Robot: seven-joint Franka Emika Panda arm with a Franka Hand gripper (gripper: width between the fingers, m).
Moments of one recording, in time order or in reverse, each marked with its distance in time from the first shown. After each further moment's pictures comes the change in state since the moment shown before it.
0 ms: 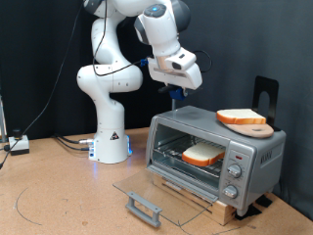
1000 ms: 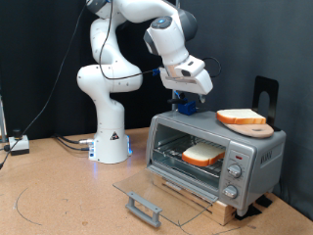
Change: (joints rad) arm 0.017 0.004 0.061 -0.004 0.204 0.074 -0.001
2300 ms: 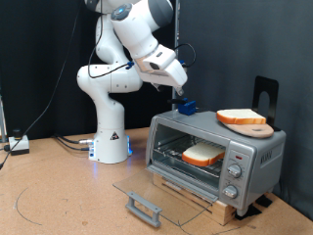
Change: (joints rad) arm -0.161 0.156 -0.297 0.120 -0.210 -0.121 -0.146
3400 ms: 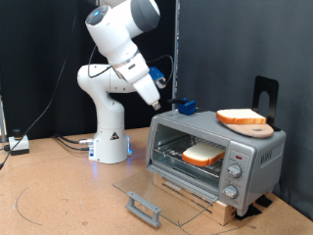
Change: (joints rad) arm -0.130 0.215 -0.049 0.135 -0.104 0.005 0.378
